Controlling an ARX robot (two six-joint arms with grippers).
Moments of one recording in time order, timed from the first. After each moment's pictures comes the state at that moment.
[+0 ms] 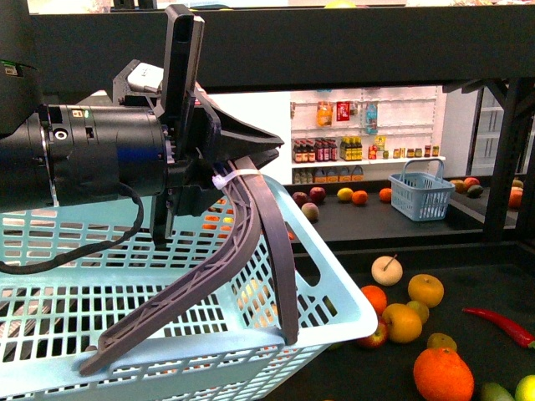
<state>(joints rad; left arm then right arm) -0.30 1.71 1.03 0.69 0.76 -0.99 -0.04 0.98 0.22 0.18 -0.19 -0.19</state>
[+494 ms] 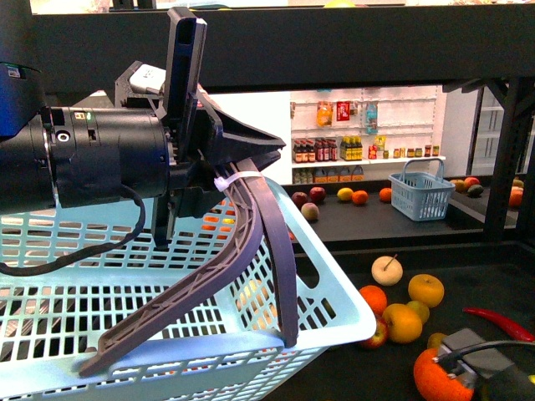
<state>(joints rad) -0.30 1.71 1.03 0.69 0.76 -0.99 0.01 2.15 0.87 0.44 -0.26 -0.31</state>
